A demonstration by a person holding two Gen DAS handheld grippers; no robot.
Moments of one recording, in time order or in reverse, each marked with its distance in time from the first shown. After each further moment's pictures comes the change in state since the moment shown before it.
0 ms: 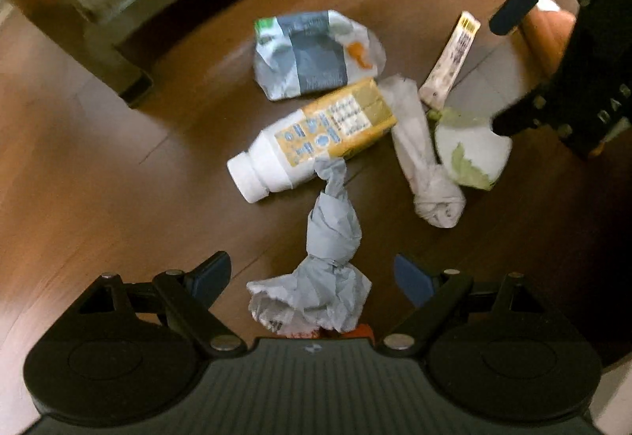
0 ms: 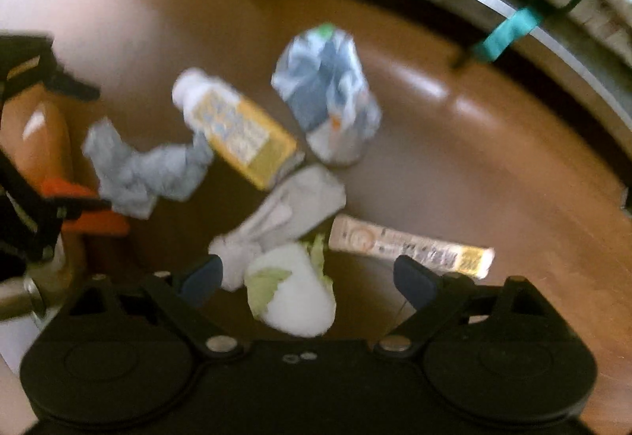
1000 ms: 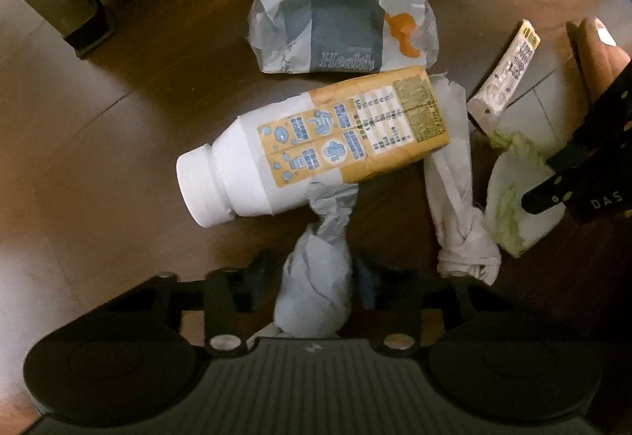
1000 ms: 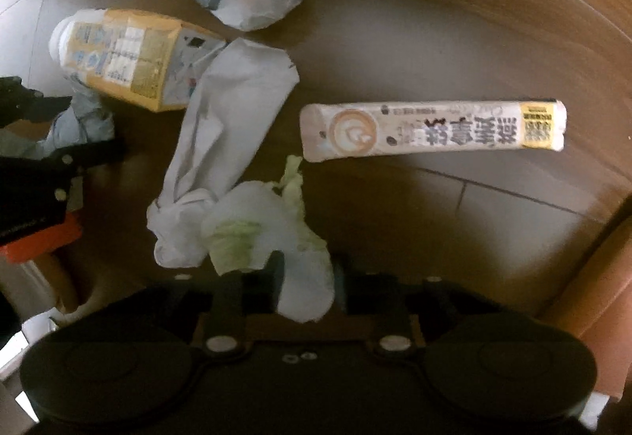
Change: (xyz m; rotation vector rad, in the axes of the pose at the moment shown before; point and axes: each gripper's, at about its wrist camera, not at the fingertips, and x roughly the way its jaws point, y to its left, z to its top) left arm 0.079 0.008 0.022 -0.184 0.043 -0.088; right arm 0.080 -0.044 -0.016 0.347 0.246 0.093
